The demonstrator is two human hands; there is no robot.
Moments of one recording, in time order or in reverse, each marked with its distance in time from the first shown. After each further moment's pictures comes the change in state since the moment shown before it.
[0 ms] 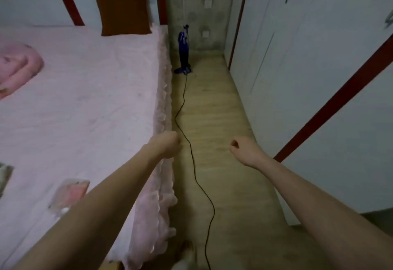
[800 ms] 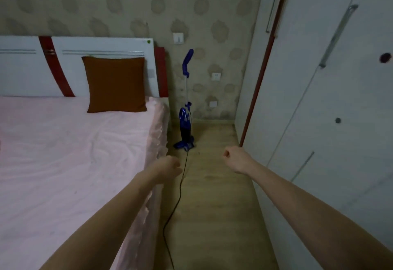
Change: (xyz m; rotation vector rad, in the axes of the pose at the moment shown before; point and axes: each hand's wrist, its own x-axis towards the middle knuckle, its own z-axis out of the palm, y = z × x) left_hand 0.571 -0.042 -0.360 -0.261 0.126 -0.028; right_hand 0.664 -0.049 -0.310 0.041 0.015 -0.118
